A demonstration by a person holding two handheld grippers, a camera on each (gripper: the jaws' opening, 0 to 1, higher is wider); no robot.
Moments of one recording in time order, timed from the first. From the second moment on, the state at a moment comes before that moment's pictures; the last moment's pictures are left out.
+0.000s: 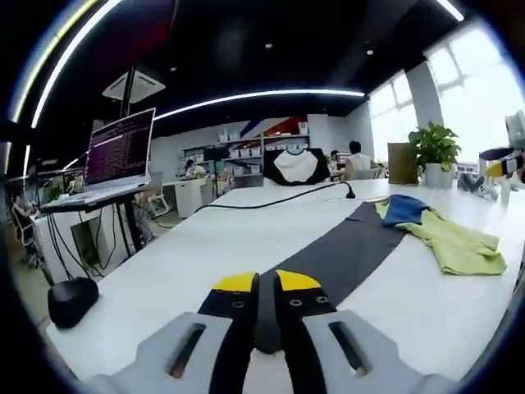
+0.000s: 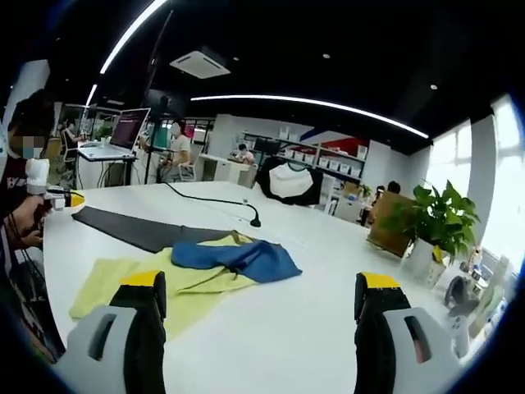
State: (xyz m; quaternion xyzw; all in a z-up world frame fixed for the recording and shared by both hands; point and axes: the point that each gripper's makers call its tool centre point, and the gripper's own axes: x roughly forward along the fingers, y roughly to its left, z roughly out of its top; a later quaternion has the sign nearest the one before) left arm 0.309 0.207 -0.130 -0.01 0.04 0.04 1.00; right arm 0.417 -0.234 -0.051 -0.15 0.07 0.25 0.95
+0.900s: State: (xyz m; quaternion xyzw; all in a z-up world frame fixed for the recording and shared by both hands) left arm 0.304 0.180 -0.093 -0.02 -0.03 0.02 1.00; right arm 0.451 -0.150 -0.071 -0.15 0.08 0.34 0.92
